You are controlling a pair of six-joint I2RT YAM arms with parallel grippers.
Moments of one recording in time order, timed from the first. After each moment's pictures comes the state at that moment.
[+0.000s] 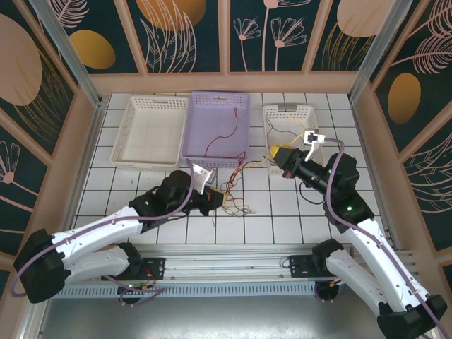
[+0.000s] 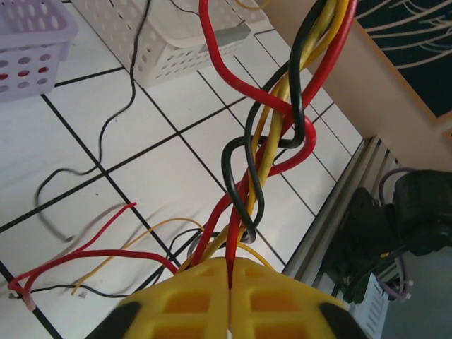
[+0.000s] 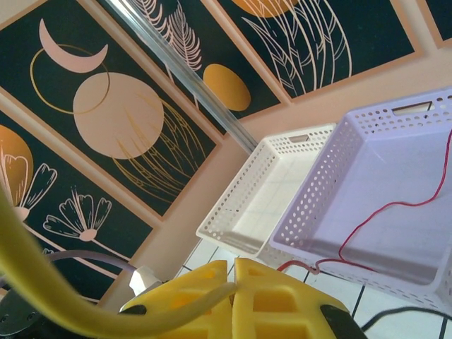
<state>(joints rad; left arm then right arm) -0.89 1.05 0.59 -0.01 0.28 -0.53 0.44 0.69 0.72 -0.05 -0.41 0.68</state>
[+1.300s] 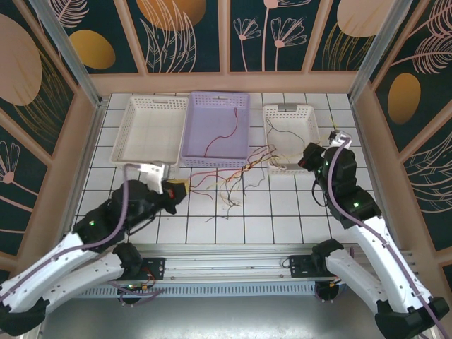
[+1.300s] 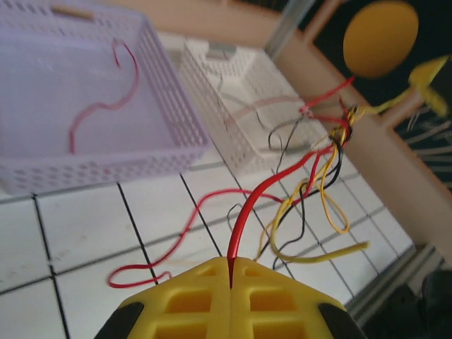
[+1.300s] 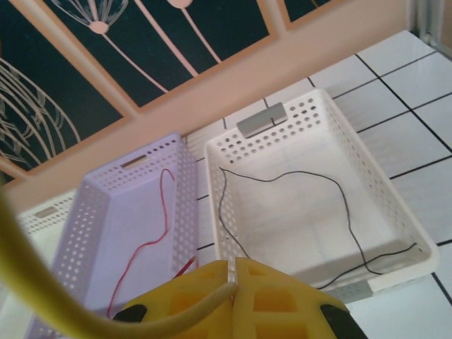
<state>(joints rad) -0.89 0.54 0.80 -0.56 -0.17 -0.59 0.40 0.74 0.84 -0.48 0.31 0.60</state>
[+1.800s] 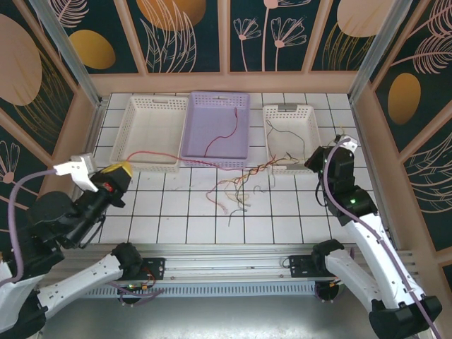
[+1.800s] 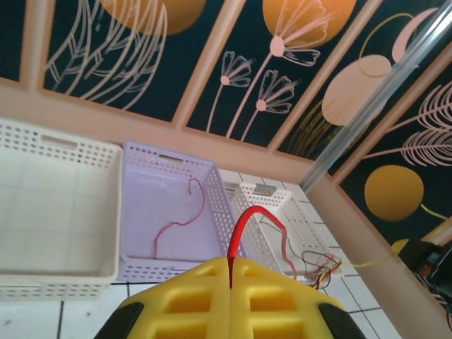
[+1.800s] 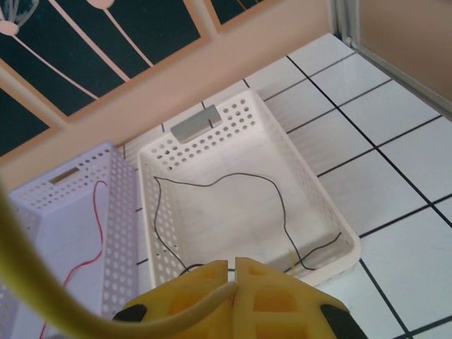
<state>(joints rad) -0.89 0.48 1.21 -0.85 -0.47 -0.58 0.32 0.75 0.78 -0.49 0.37 0.59</state>
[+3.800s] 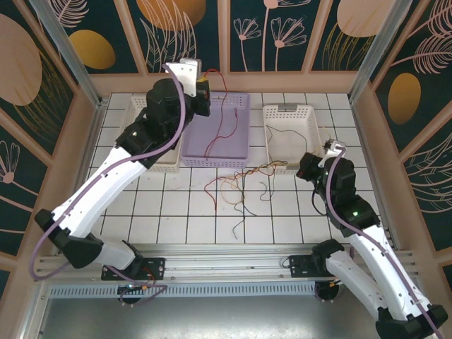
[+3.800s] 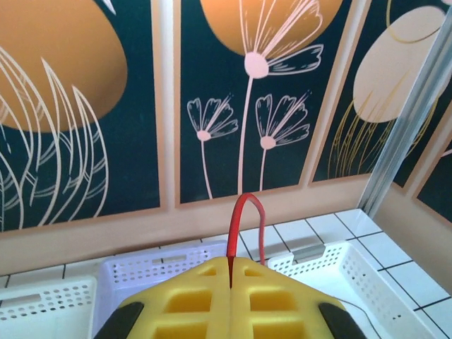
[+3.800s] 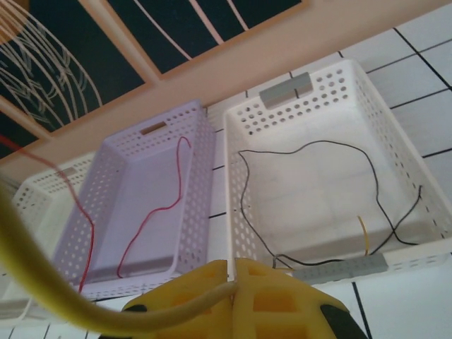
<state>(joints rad) -0.71 1.45 1.66 -0.33 -0.32 -0.19 0.42 0.63 0.74 -0.45 0.19 0.55</state>
